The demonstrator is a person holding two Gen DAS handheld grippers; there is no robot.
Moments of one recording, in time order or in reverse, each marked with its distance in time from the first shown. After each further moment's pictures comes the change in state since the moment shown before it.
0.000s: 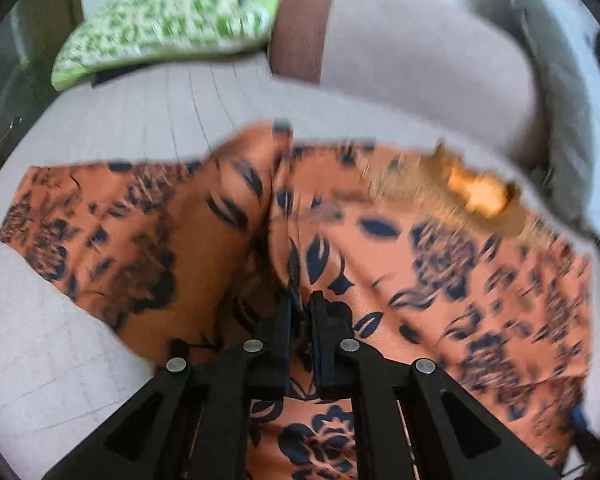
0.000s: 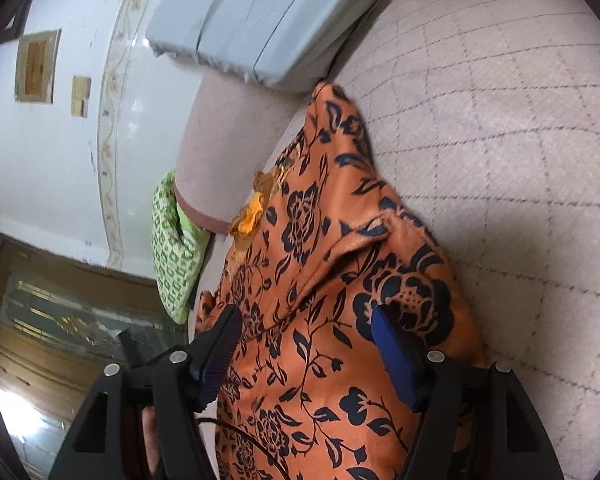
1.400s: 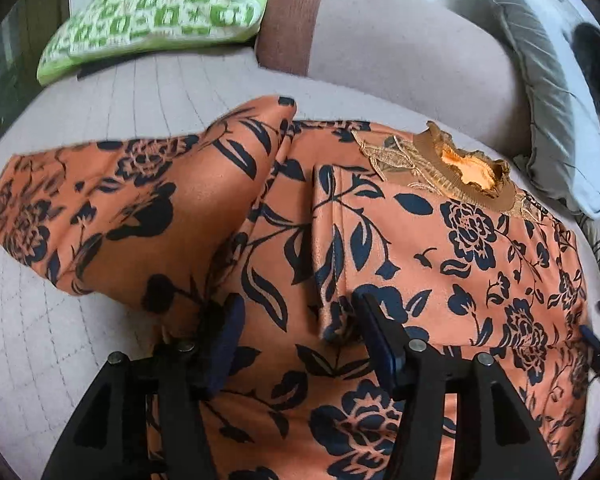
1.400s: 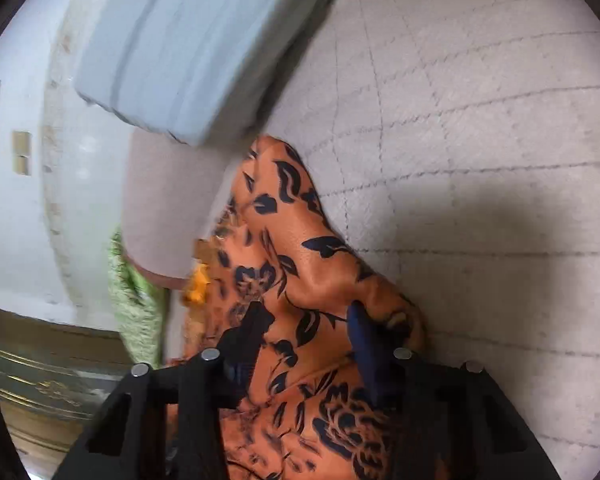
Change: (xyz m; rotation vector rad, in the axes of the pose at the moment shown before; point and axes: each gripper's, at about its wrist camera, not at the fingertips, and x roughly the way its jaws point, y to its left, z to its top) left arm -0.014 0.029 -0.027 0.037 -0.057 -0.110; right arm 0.005 0.002 0.051 0.131 -0.080 -0.171
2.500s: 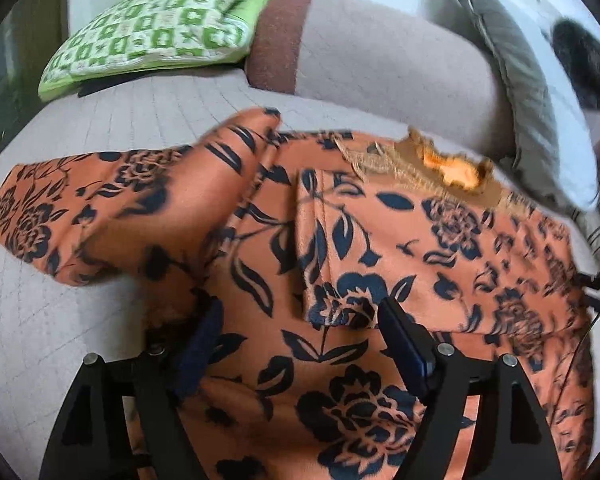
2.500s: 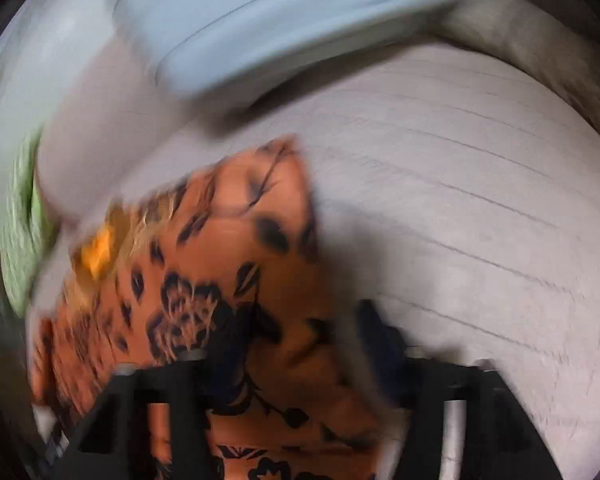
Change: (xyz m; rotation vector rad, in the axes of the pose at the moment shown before) left arm -0.018 0.003 -0.015 -0.003 -0.108 -0.043; right arm -0.019 0.041 0.028 -0.364 -0.082 -0.466
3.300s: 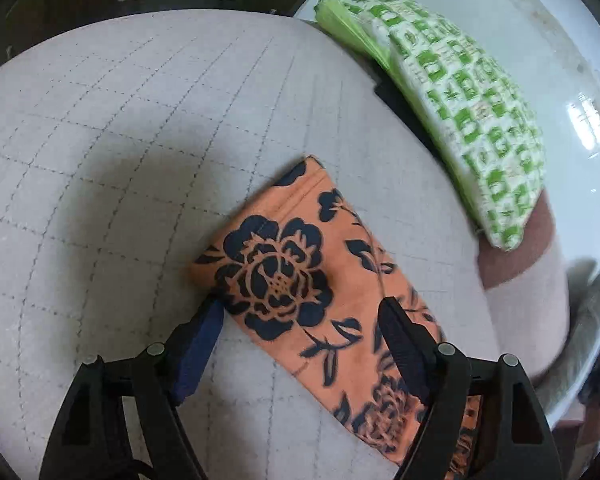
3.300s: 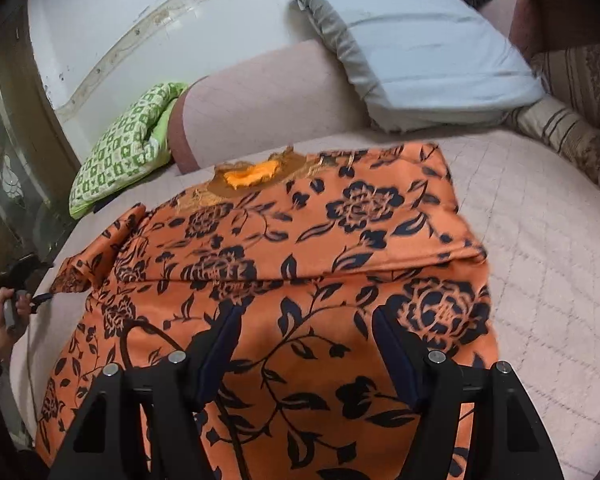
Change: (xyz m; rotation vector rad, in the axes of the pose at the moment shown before) left arm -0.010 0.355 0.061 -0.752 -0.003 0.032; right arm -0.063 0.092 -0.166 -0.359 -0.173 0.221
